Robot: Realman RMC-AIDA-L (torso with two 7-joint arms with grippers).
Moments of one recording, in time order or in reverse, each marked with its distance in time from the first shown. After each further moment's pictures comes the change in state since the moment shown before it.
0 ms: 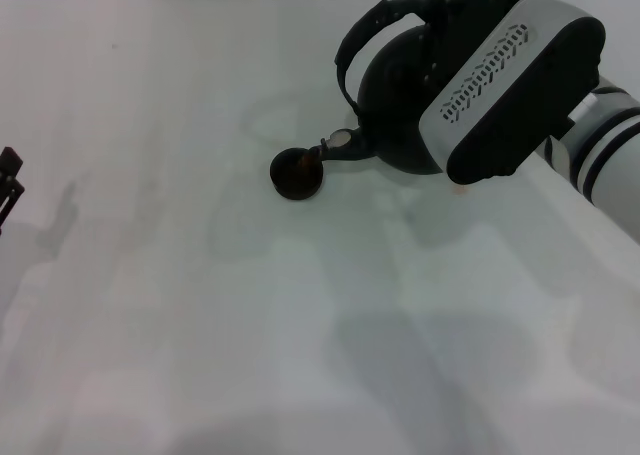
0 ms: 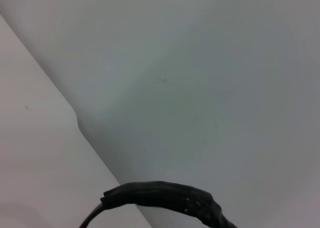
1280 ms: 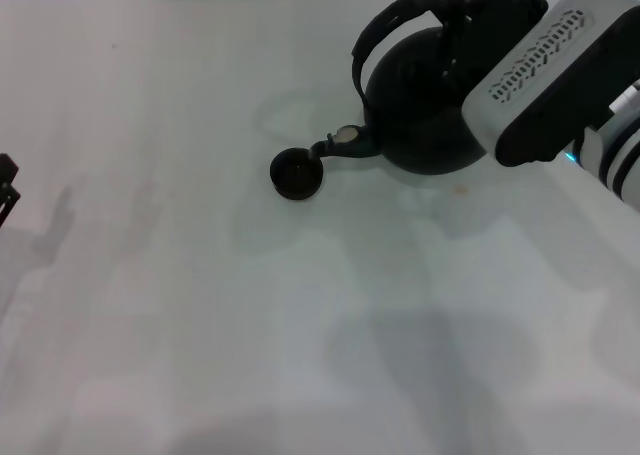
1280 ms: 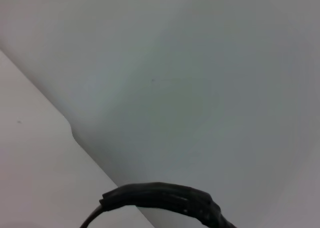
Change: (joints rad) left arm 0.015 -0.001 0.000 0.003 0.000 -0.006 -0.003; right arm -0.027 0.000 0.098 -0.052 0.088 0.156 -0.009
